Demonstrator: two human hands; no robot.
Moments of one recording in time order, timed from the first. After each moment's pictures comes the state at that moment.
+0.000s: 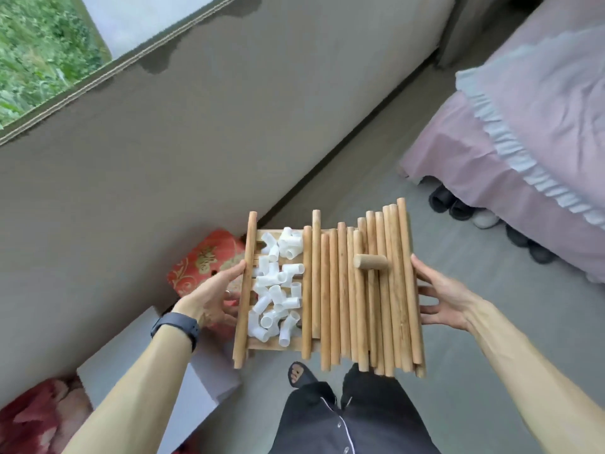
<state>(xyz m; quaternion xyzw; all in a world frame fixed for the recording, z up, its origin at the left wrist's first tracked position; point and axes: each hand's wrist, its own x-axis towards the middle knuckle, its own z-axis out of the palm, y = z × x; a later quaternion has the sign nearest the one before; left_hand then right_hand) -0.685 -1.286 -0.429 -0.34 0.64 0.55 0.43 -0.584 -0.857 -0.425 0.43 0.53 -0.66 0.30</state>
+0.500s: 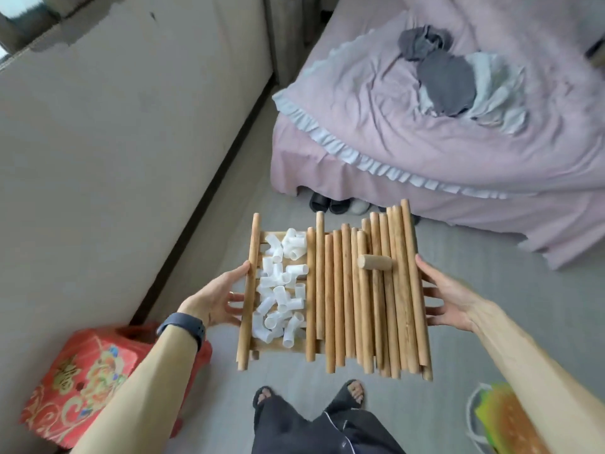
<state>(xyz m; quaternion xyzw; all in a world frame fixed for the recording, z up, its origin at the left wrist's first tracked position) -0.687 -0.888 -0.421 -0.20 0.66 0.45 0.57 -0.402 -0.543 -0.407 0.54 0.46 -0.70 0.13</state>
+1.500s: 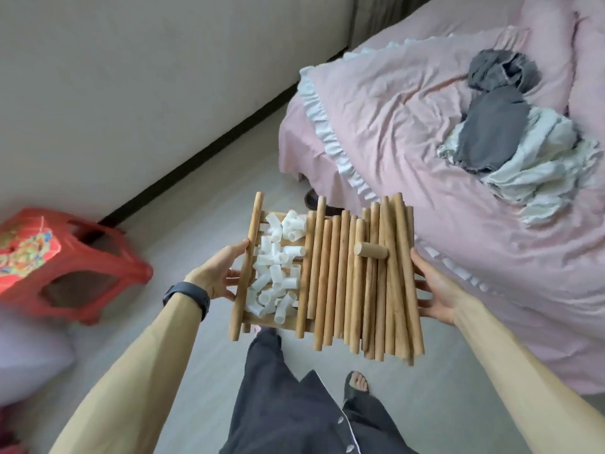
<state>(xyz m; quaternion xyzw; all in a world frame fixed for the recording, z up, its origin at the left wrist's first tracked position) -0.559 -0.552 -0.443 -0.32 0.66 0.52 0.44 -0.443 -0.153 -0.441 0.44 0.55 -0.66 0.26</state>
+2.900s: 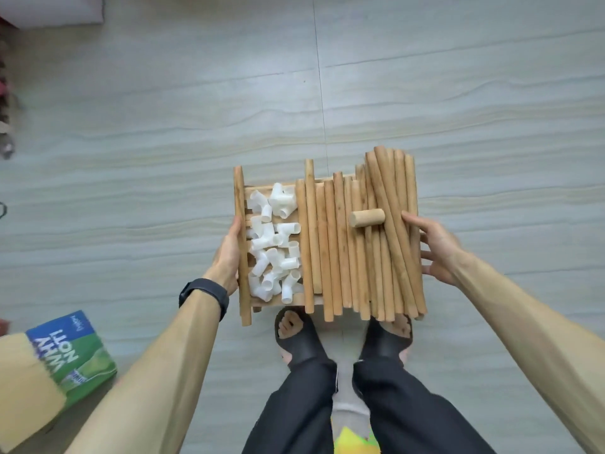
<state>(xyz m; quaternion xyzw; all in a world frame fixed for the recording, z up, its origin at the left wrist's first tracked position) -0.152 -0.757 -1.058 -0.66 0.44 0.59 0.16 -0.352 -0.464 -1.065 0.30 0.67 -0.44 0.52</state>
